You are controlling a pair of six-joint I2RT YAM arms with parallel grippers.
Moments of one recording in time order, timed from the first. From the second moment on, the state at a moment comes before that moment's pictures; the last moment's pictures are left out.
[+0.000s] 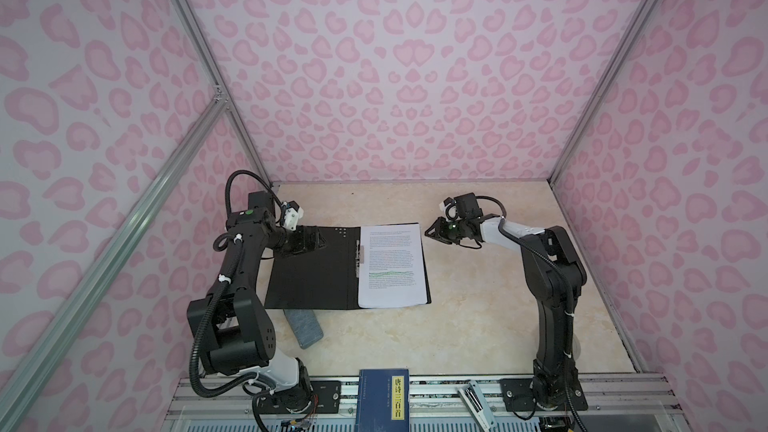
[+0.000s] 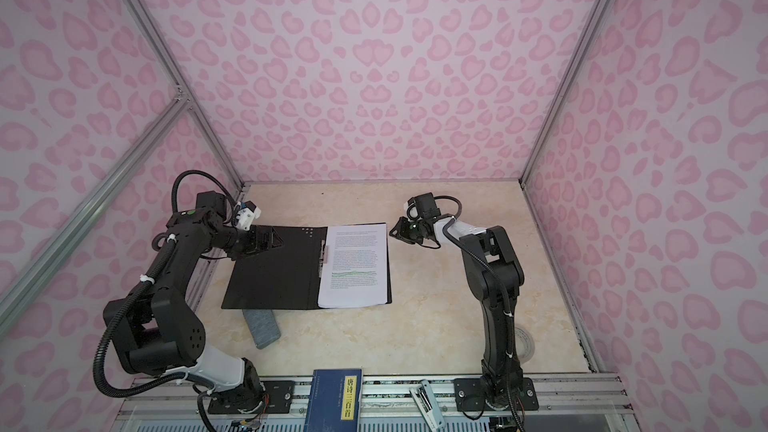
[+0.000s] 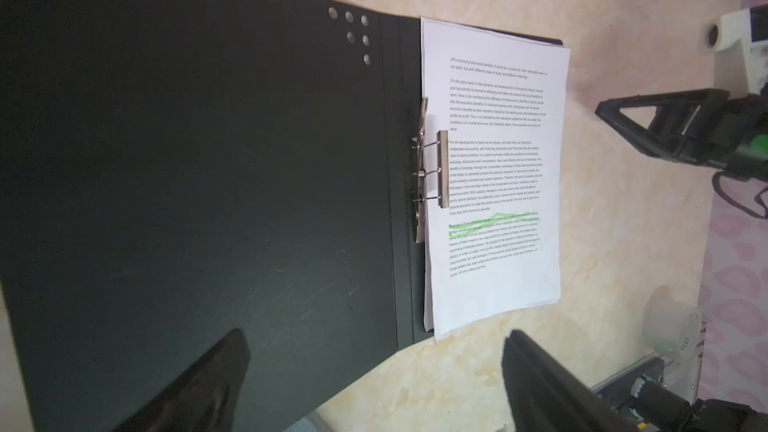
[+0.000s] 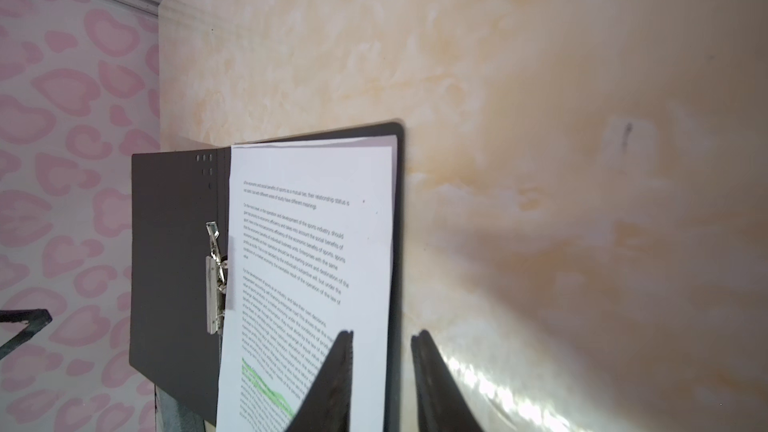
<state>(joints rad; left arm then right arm) 0.21 1.57 1.33 -1.06 0.47 0.08 0.34 2.15 1.44 -0.19 -0.52 0.58</state>
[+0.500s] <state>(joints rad) 0.21 1.59 1.33 -1.08 0.49 0.09 0.34 2.32 1.60 -0.11 -0.58 0.62</state>
